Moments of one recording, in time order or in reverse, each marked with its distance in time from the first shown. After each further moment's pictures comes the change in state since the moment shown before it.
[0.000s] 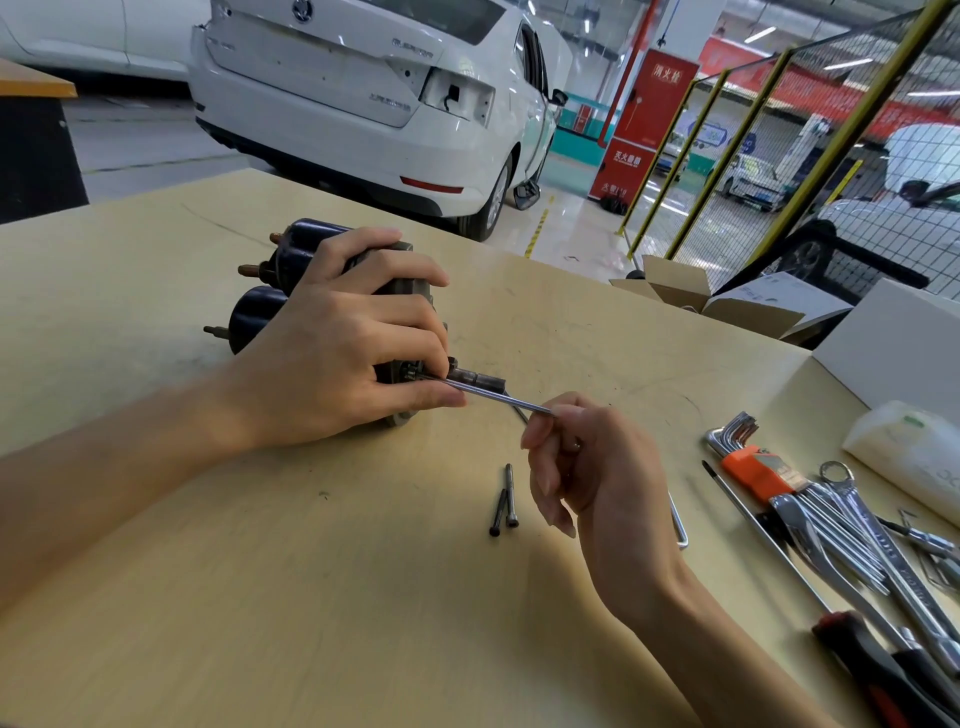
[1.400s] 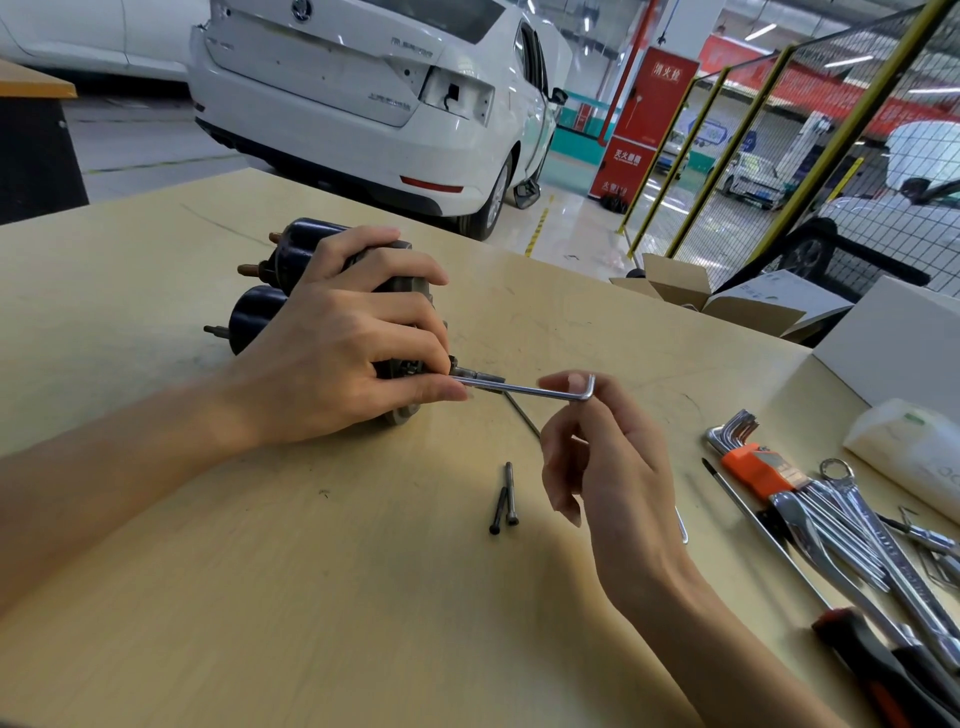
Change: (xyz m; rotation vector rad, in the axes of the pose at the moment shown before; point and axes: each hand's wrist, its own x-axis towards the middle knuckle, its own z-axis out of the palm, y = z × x) left_hand 0.001 0.001 0.001 -0.013 0.020 -0.002; right_hand 0.001 -0.003 0.001 -0.113 0.195 0.022
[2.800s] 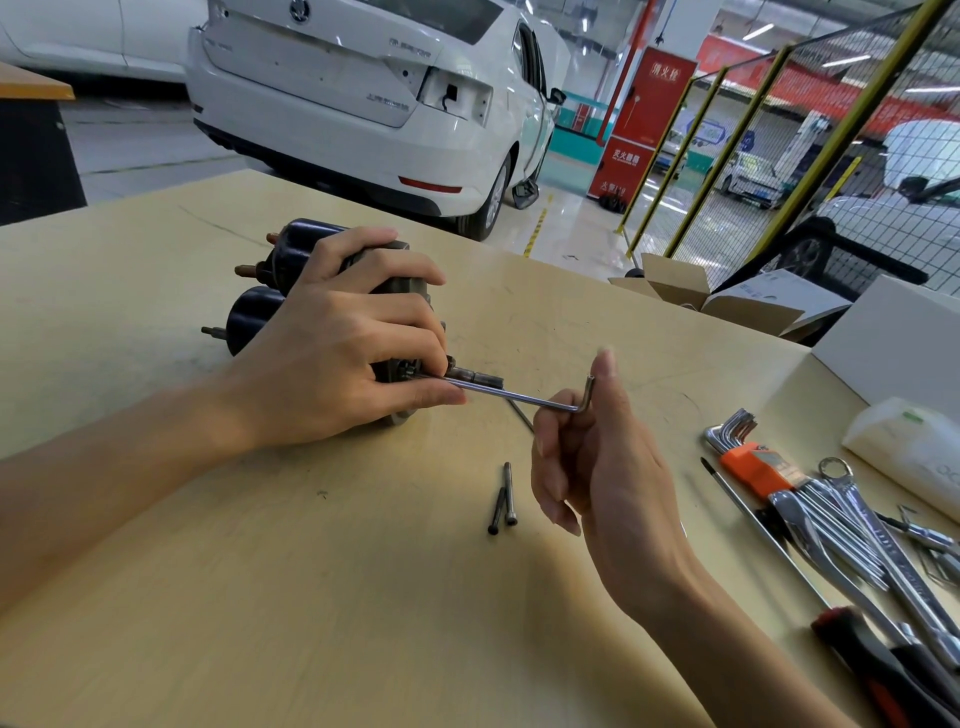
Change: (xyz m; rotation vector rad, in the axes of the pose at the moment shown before) left_hand 0.001 0.002 0.000 0.016 -0.001 -0.010; right_hand -0.002 -0.006 -0.002 0.068 -0.178 0.093
